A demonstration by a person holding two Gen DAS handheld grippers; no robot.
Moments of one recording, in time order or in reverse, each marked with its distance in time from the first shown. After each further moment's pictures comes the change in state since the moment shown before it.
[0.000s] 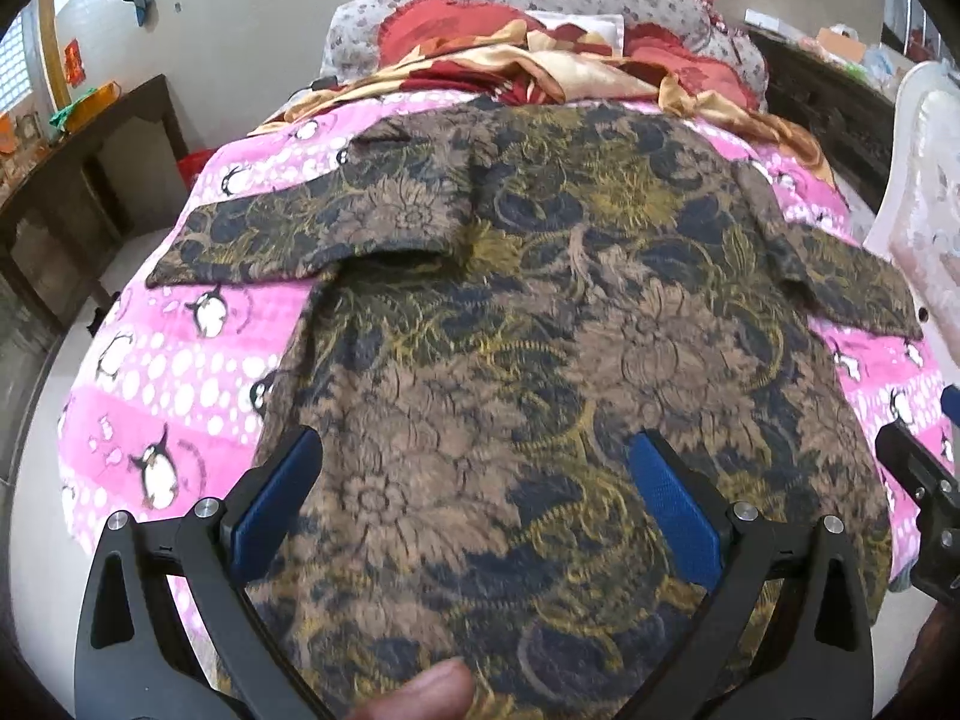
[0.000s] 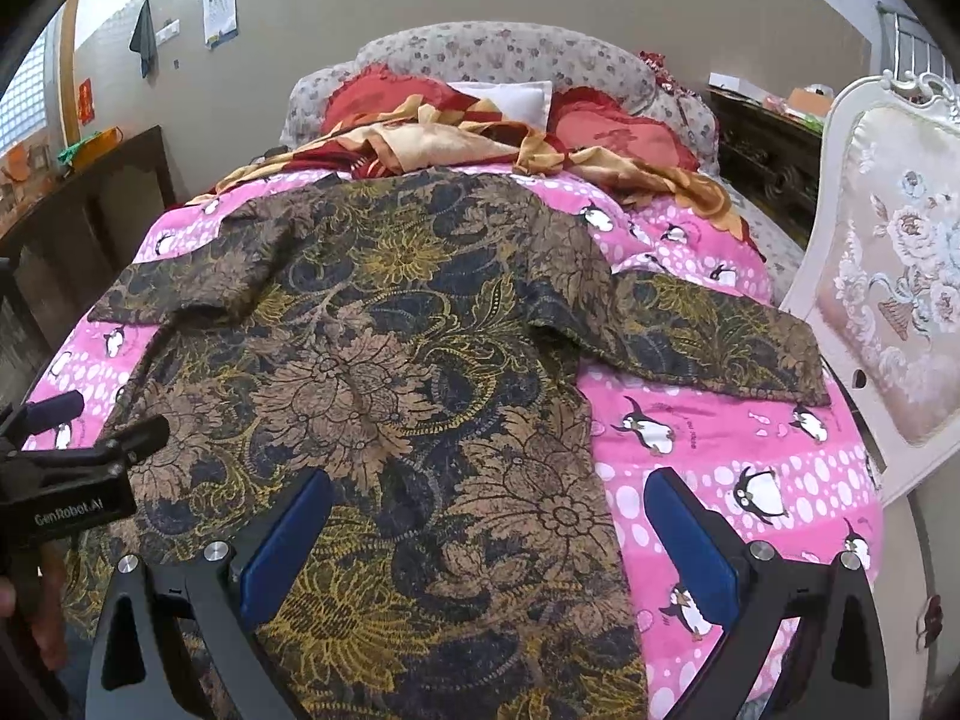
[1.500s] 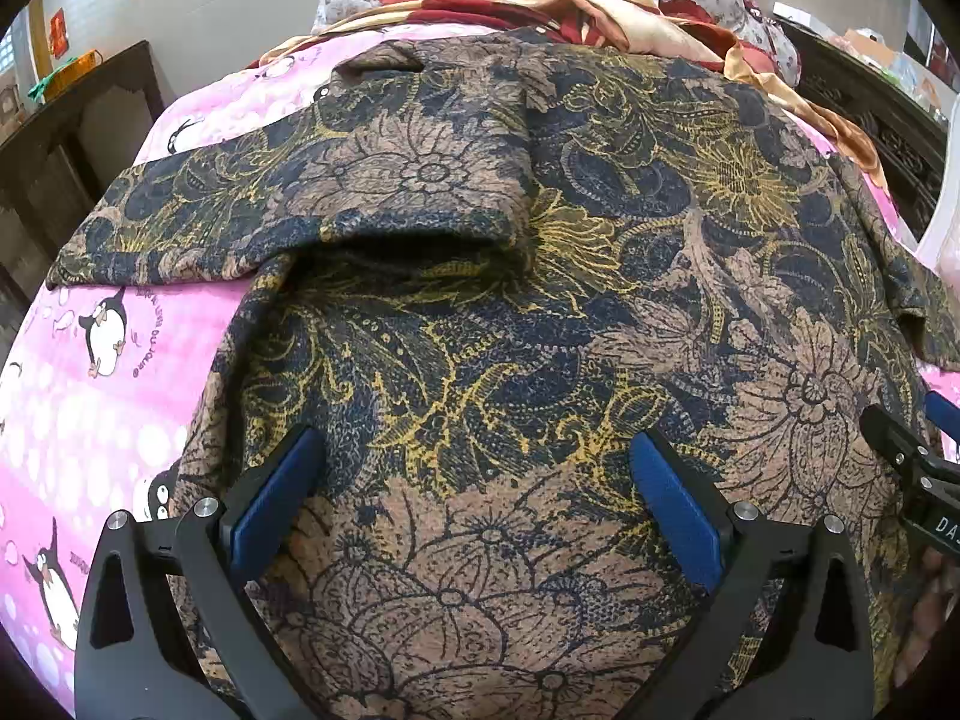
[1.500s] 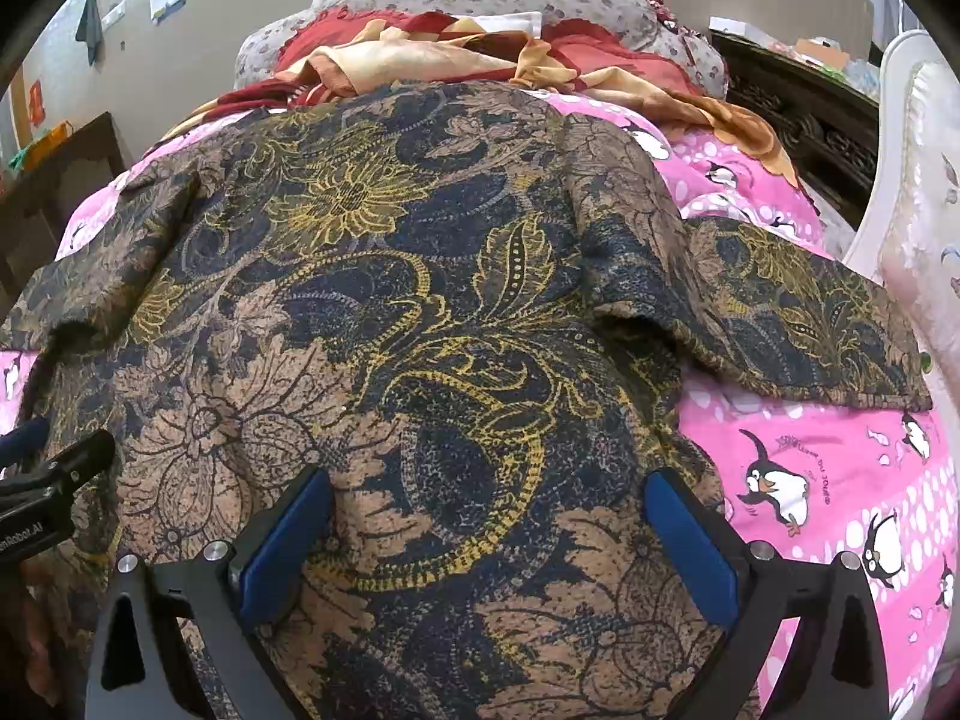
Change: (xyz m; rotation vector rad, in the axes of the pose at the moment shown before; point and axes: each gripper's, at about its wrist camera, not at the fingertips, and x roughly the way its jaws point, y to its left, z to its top) left arm 0.120 0.033 0.026 -0.021 0.061 -0.017; right arm 0.147 0.014 0.031 0.050 0.095 -0.046
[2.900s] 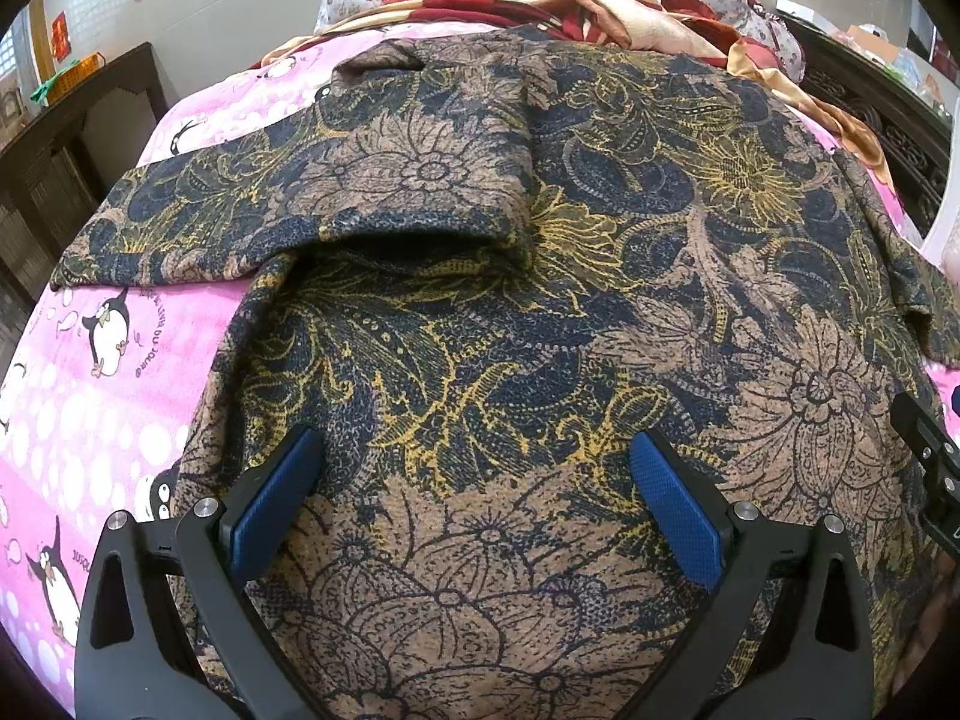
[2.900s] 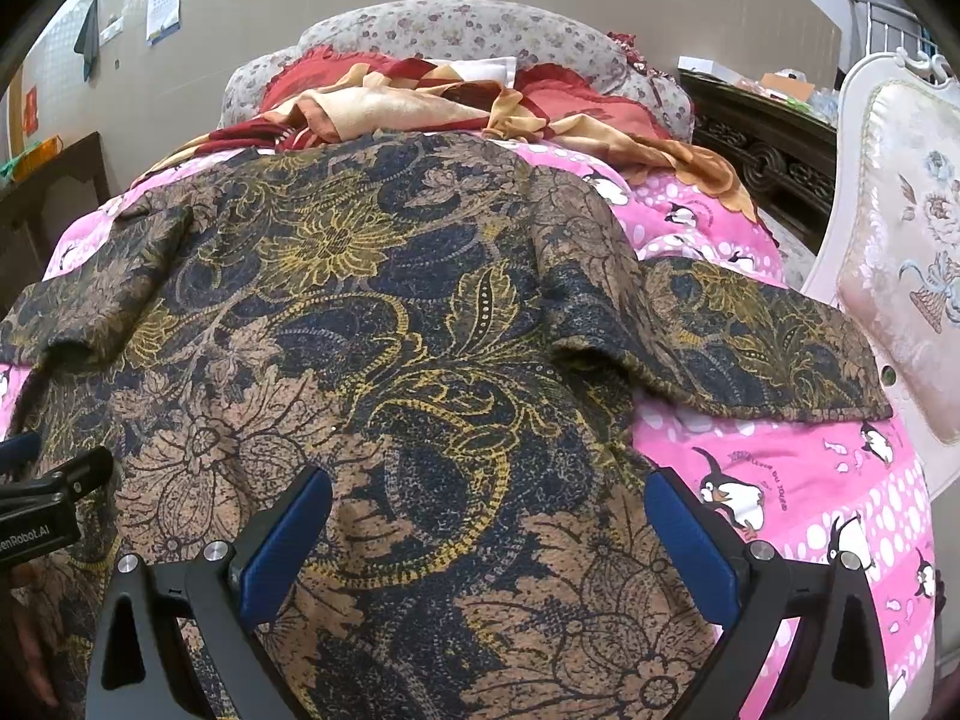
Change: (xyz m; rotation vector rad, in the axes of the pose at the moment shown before) left arm 0.000 -0.001 -0.001 0.006 -0.002 0.017; right arm -0.022 -0.001 -0.006 0.009 -0.116 -0.073
